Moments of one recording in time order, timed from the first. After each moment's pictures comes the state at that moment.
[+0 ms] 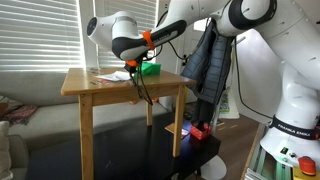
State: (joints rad) arm 0.56 0.82 0.10 -1.09 -1.05 1.36 0.92
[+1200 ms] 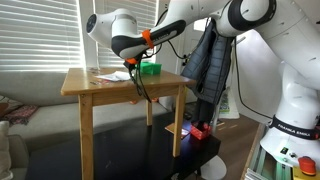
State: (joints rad) arm 0.57 0.82 0.08 -1.06 -1.08 1.36 0.91
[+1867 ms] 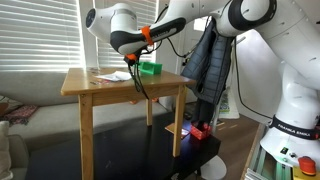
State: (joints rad) arm 0.57 0.82 0.08 -1.02 -1.11 1.32 0.91
